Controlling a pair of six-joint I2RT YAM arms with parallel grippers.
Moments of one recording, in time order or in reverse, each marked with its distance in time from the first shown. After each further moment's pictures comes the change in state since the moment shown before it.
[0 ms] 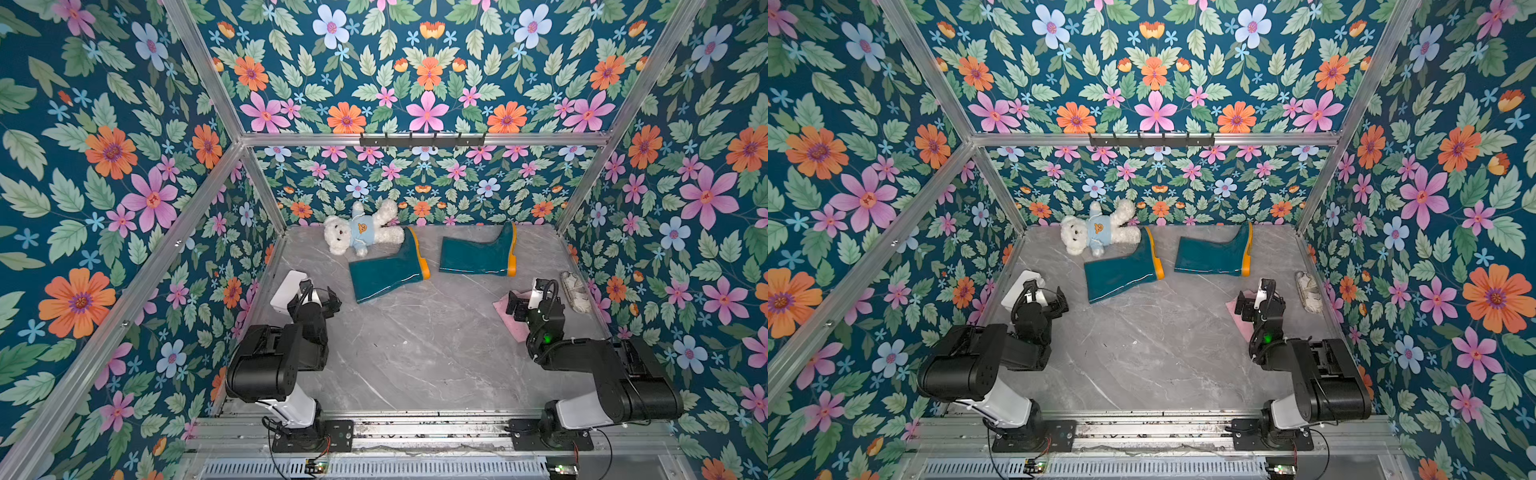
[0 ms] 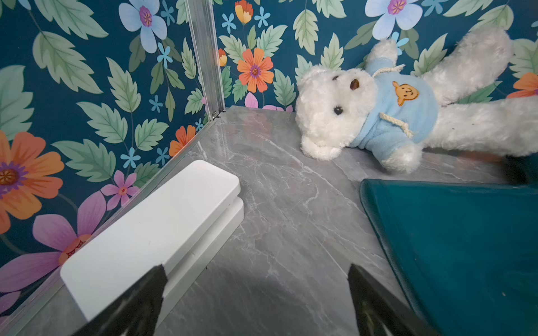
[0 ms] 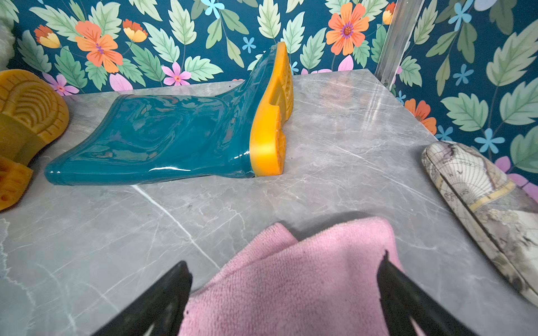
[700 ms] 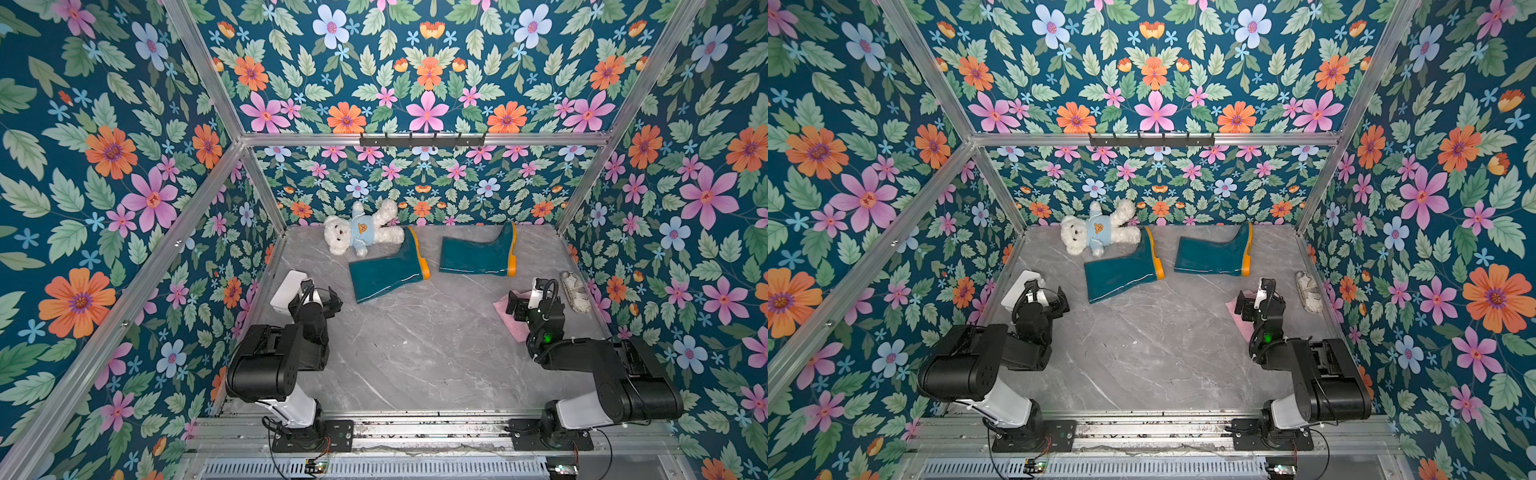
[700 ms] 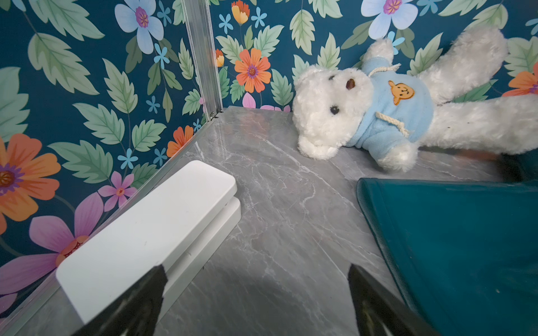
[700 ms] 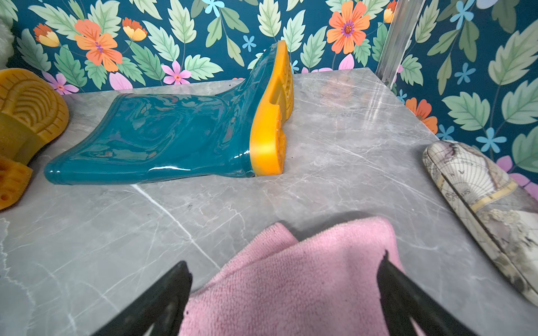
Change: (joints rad) left arm -0.007 0.000 0.000 0.000 -0.003 0.003; right arm -0.003 0.000 0.006 -0.015 -0.004 0.000
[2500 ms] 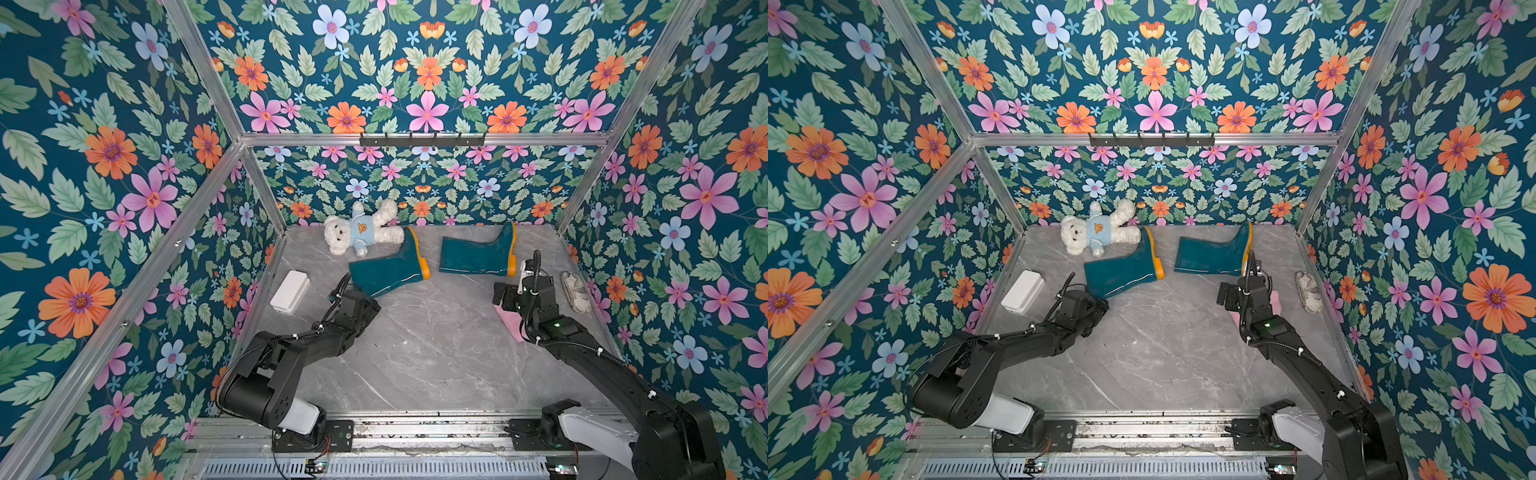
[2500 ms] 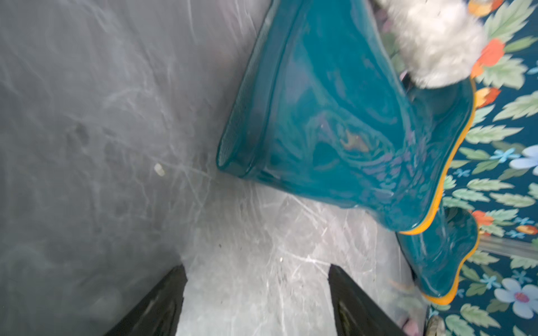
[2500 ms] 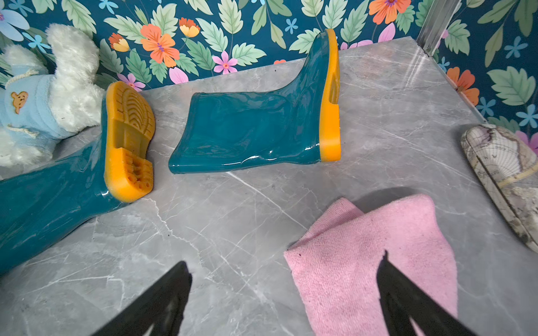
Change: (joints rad) left arm -0.369 -0.113 0.243 -0.879 0.203 -1.155; right arm 0.272 -0.370 0.373 -0.962 0.129 0.246
